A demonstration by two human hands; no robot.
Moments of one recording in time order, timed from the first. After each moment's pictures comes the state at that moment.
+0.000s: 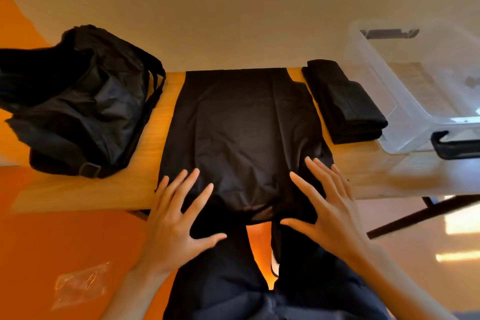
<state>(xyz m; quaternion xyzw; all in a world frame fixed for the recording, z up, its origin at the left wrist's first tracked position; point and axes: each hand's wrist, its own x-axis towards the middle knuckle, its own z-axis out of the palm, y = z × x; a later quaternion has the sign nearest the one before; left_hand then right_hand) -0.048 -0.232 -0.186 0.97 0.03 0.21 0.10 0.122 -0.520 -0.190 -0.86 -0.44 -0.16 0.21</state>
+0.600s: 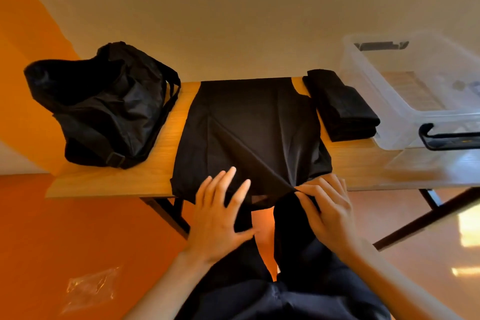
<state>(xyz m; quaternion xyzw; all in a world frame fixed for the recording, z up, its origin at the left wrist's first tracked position) -0.039 -0.289 -0.200 0.96 0.01 0.26 0.08 0.092 -0.511 -0.184 -0.76 -0.43 -0.27 0.39</state>
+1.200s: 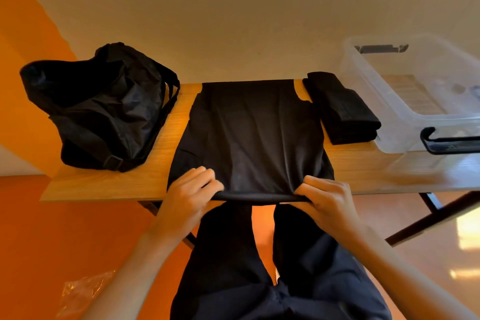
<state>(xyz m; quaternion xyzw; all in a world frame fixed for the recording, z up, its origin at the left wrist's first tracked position) -0.028 -0.239 -0.143 0.94 -0.10 0.30 0.11 0.122 -0.504 -0.175 -0.74 -0.52 -0.27 0.33</state>
